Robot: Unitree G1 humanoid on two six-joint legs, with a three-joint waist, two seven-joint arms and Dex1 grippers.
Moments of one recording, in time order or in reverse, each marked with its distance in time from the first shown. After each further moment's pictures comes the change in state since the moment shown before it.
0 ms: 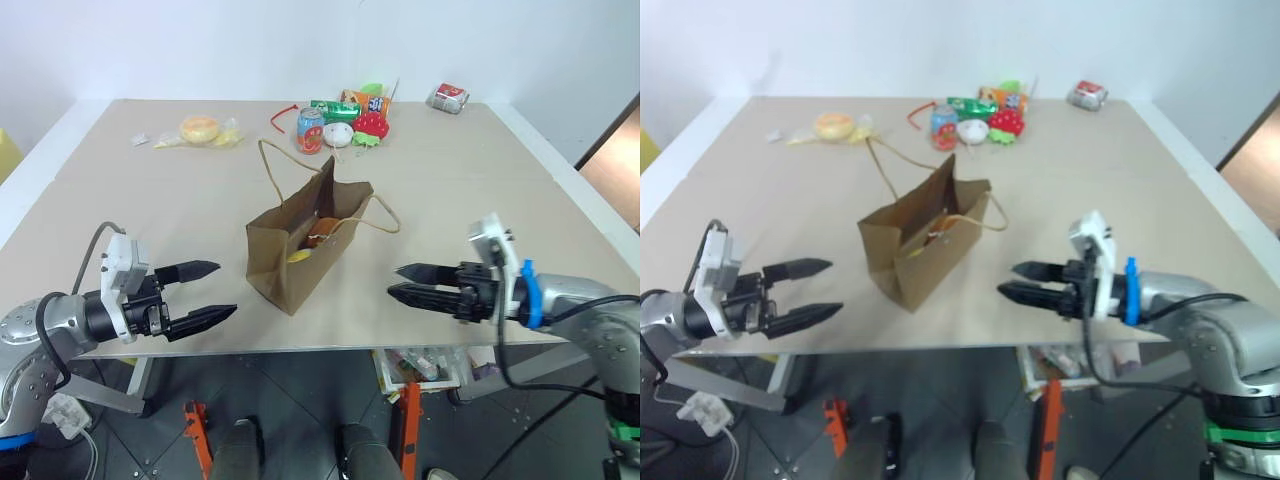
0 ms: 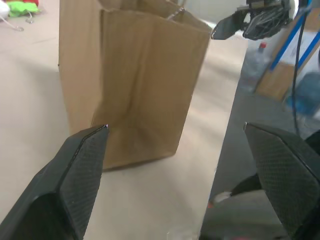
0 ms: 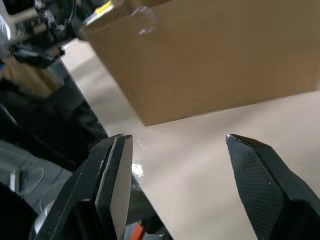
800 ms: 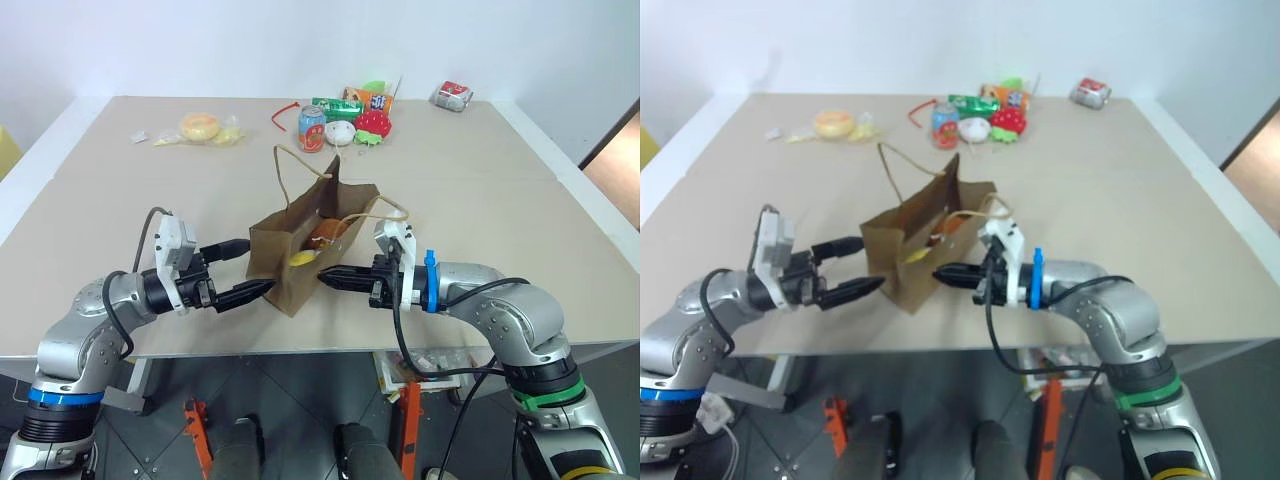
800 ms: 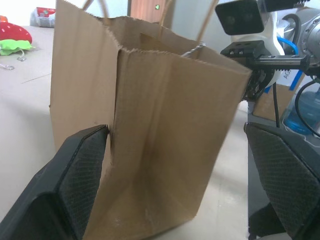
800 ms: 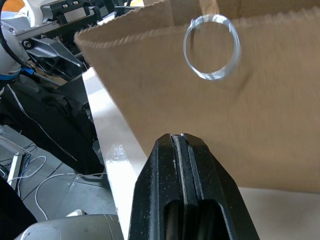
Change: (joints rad) left arm -0.212 -0.165 -0.197 0.141 0.085 -0.107 0.058; right arm -0.204 0.282 0.336 0.068 -0.199 -0.127 -0.109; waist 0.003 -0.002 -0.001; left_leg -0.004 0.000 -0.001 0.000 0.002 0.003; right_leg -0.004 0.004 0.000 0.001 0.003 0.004
